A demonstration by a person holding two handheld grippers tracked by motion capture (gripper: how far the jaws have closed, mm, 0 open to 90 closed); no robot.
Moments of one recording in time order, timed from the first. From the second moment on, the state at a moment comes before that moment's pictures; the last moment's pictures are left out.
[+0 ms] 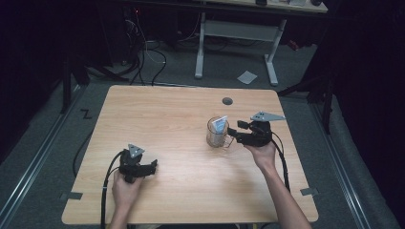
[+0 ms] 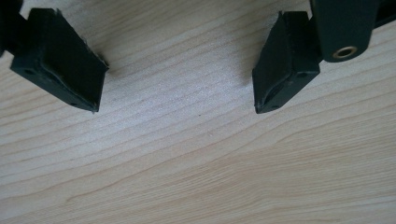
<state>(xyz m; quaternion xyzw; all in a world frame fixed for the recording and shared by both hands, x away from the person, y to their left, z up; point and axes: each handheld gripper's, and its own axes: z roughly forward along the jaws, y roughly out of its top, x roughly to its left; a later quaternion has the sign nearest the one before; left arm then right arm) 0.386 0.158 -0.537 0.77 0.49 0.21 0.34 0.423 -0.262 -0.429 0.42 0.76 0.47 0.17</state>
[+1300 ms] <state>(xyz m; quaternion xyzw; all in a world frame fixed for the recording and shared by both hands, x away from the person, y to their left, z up) 0.386 0.158 -0.537 0.77 0.49 0.21 0.34 0.396 -0.304 -0.439 0.45 0.73 0.47 0.18</state>
